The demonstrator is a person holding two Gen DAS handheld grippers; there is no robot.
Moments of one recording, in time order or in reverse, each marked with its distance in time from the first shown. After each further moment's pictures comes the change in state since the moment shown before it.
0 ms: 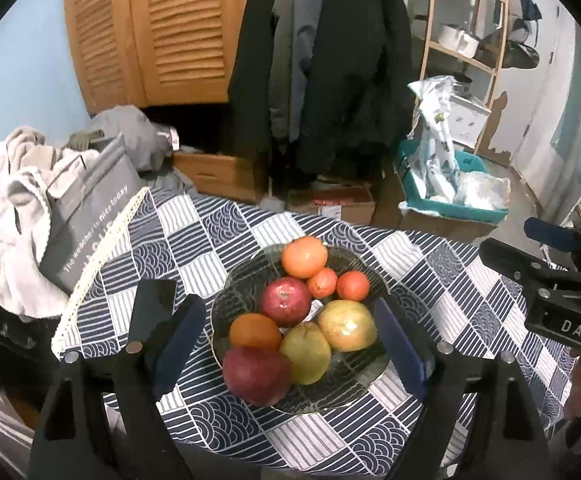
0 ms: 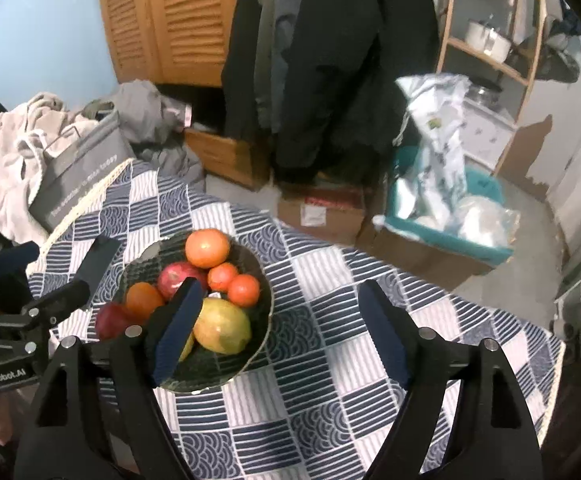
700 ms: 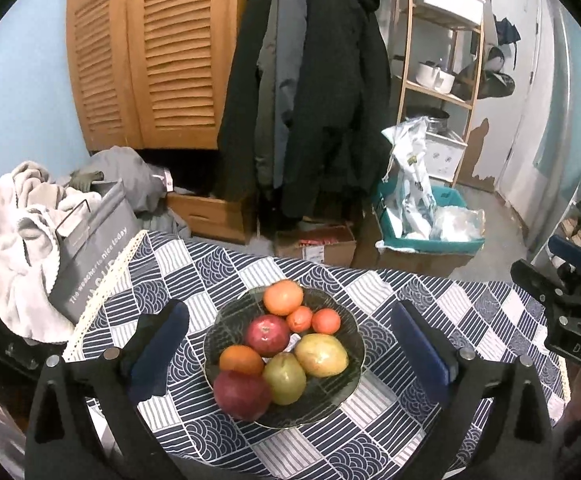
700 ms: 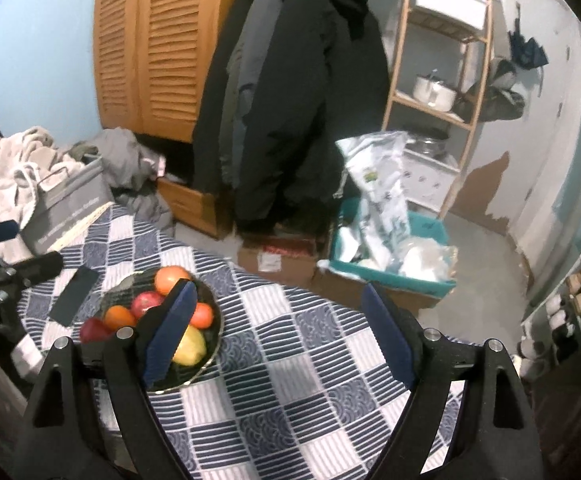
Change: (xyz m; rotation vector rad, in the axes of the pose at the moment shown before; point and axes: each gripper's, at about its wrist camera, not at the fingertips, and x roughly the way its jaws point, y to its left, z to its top) left arm -0.055 -0.018 0.016 0.008 -0.137 -0.031; right arm -0.083 -0.031 -0.017 -0.006 -0.203 -0.129
